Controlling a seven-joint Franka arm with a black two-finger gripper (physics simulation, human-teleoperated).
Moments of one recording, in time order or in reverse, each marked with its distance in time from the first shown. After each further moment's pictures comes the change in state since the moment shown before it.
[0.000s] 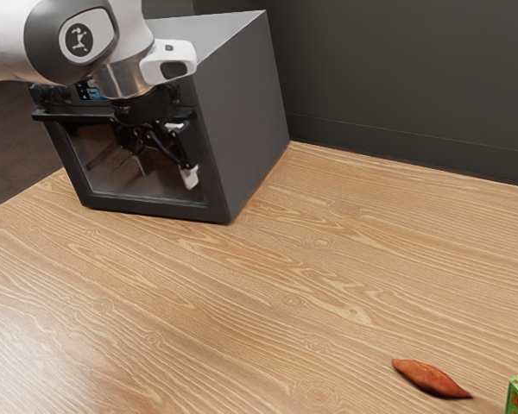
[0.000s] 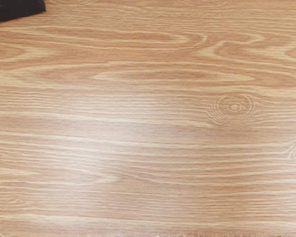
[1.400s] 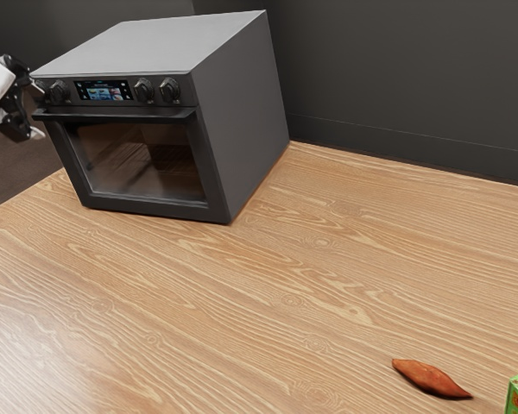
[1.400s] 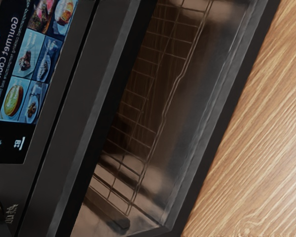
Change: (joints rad) arm 0.141 0.149 0.515 0.001 -0.360 0.655 1.630
